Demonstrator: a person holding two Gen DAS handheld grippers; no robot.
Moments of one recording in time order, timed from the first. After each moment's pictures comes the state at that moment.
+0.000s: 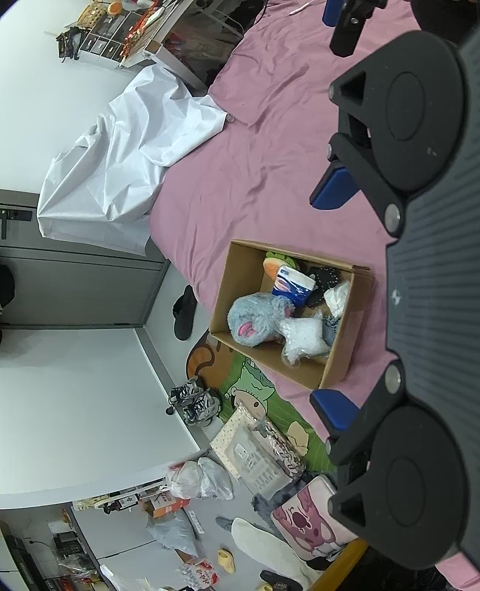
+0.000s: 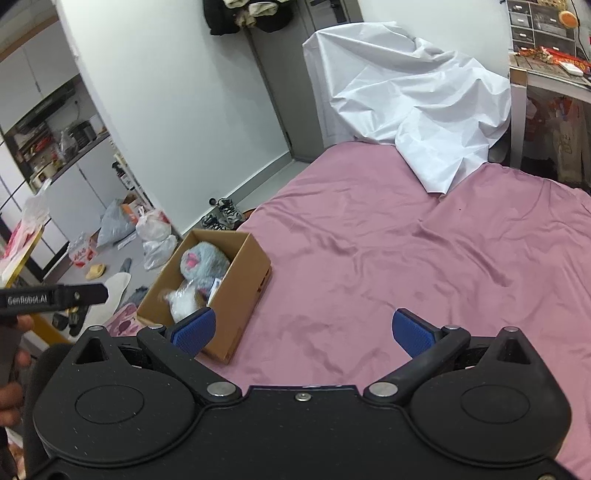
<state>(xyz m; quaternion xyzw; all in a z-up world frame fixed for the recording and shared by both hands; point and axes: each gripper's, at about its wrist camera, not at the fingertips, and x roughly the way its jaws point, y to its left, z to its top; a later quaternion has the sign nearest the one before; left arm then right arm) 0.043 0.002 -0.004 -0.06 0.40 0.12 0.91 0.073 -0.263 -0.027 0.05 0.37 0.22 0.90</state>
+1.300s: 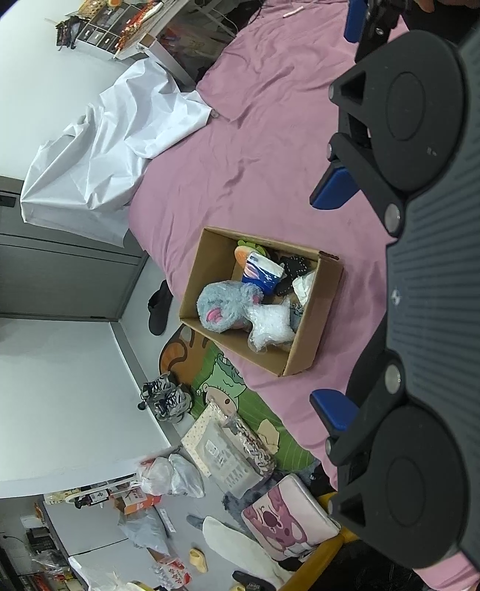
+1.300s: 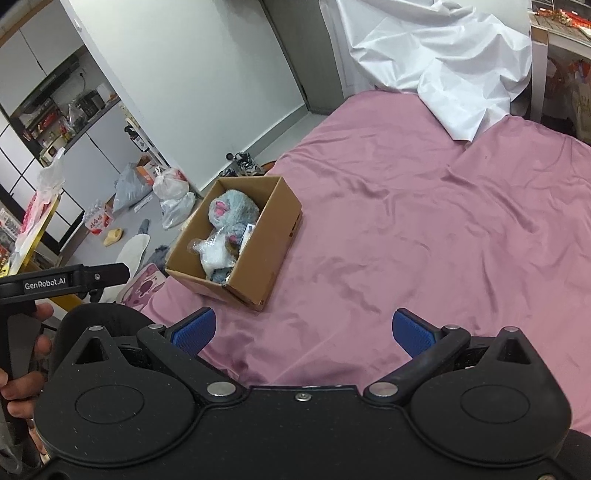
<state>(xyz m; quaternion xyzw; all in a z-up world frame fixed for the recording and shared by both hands) 0.025 0.024 -0.008 -0.09 0.43 0.12 0.89 0.052 -0.238 -0.030 0.06 0.45 0.24 0.86</state>
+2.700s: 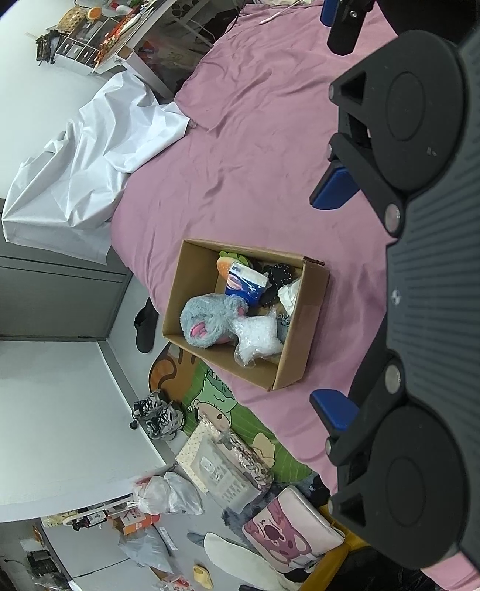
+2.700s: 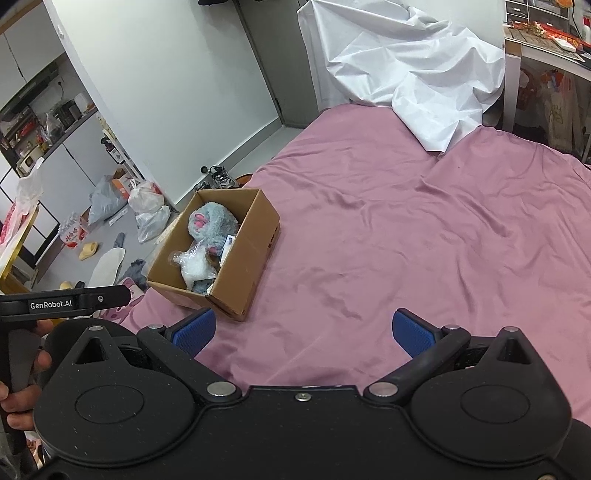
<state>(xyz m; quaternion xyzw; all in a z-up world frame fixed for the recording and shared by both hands) 0.029 0.024 -0.025 -0.08 0.45 0.09 0.88 0.041 -0.233 -0.022 0.05 0.43 0.19 0.88</state>
